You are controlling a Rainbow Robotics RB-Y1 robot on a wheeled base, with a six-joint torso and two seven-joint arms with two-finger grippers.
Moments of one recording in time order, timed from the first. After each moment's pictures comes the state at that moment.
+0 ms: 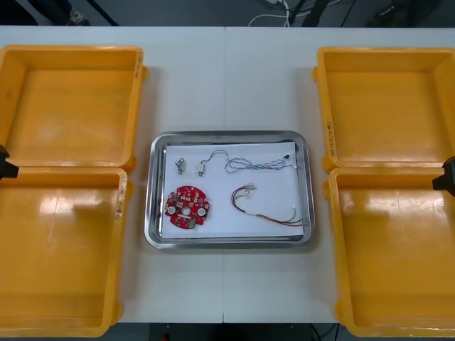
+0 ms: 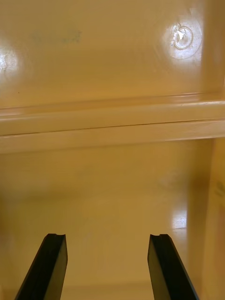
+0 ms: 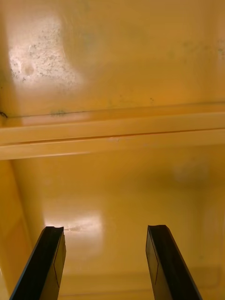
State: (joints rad) right arm -0.19 -0.73 -0.29 -2.06 -0.77 1.83 1.32; left arm -0.26 0.74 0.38 -2.06 0.79 1.91 -1.52
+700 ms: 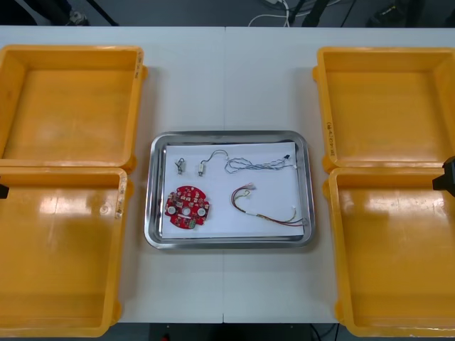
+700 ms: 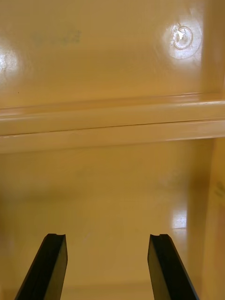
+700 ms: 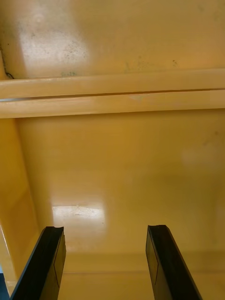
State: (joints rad) right arm -0.19 -0.73 -0.29 -2.06 -0.77 1.83 1.32; left arm -0.15 0.74 0.41 -2.11 0.79 1.91 -1.52
